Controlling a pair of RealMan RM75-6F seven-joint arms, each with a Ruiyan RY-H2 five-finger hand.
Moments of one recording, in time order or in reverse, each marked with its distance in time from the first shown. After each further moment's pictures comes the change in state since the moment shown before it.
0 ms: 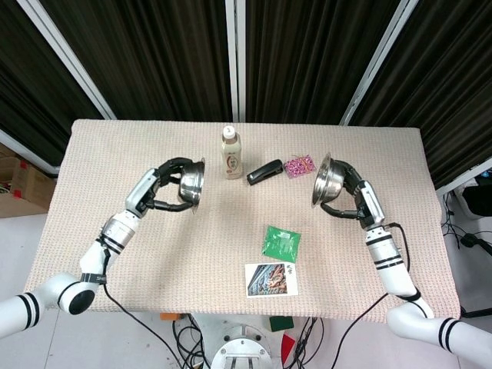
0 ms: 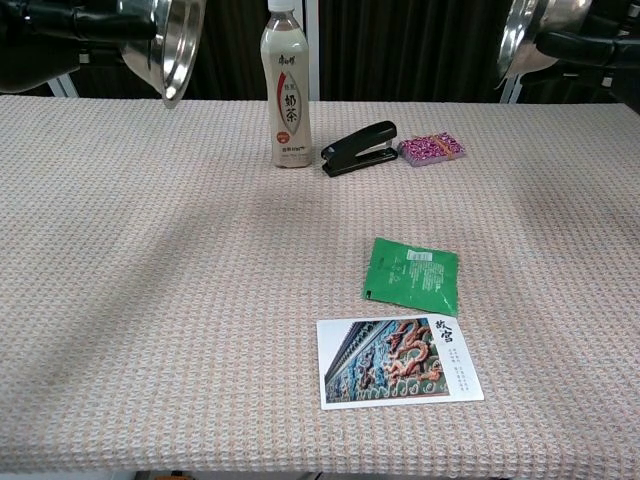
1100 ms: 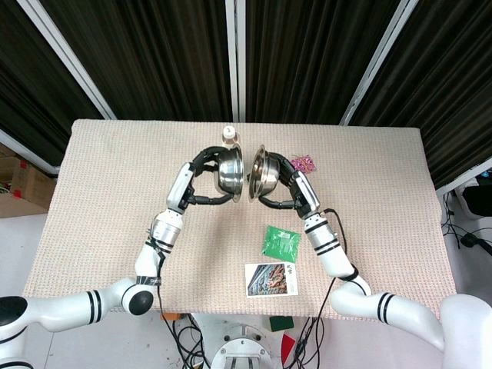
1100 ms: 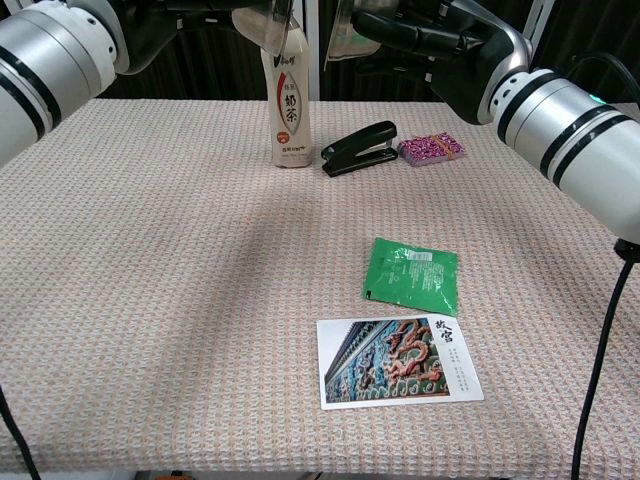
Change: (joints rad) left arm -0.098 -0.348 -0.116 0.027 -0.205 0.207 0.497; right arm 0.226 -0.295 0.109 0.144 0.032 -0.079 0.016
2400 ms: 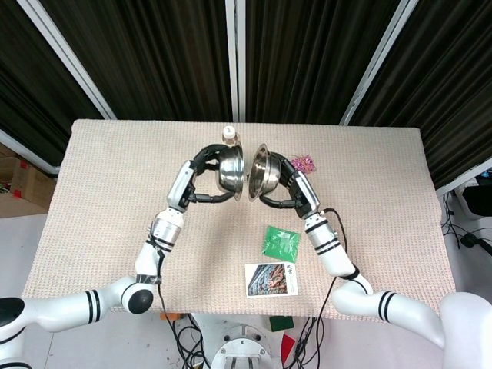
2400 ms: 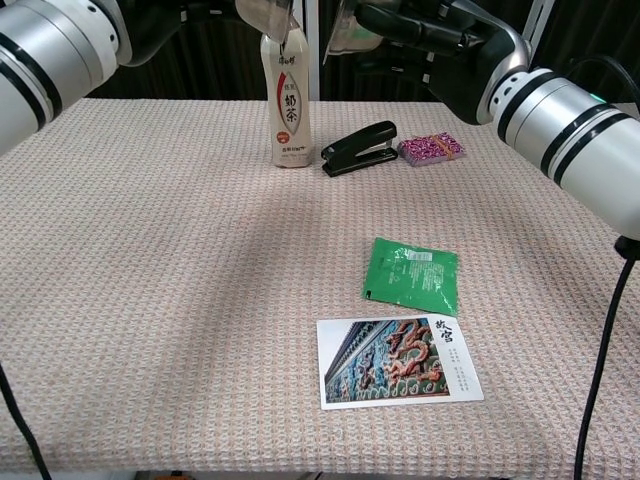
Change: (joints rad) left arm 0.007 0.009 -0.034 -0.022 0.009 -0.046 -0.043; right arm 0.016 0.017 -0.024 0.002 -0.016 -0.007 0.084
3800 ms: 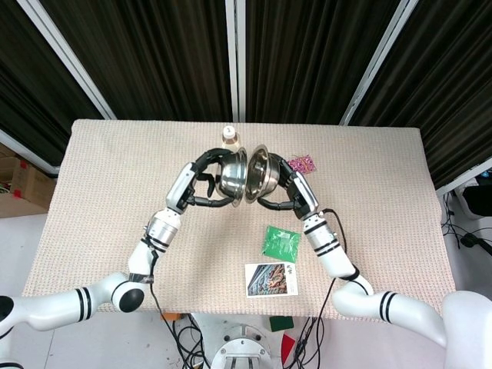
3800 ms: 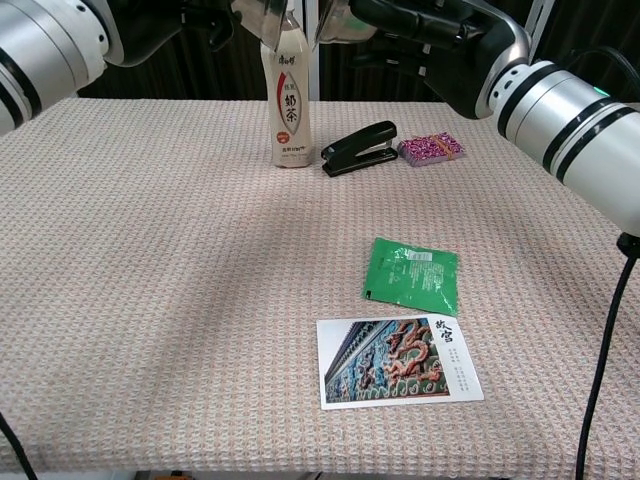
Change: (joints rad) left arm -0.007 0.063 0.040 0.007 0.069 -0.043 -0.114; right arm 0.010 0.014 -0.011 -0.030 -0.004 0.015 -0.007
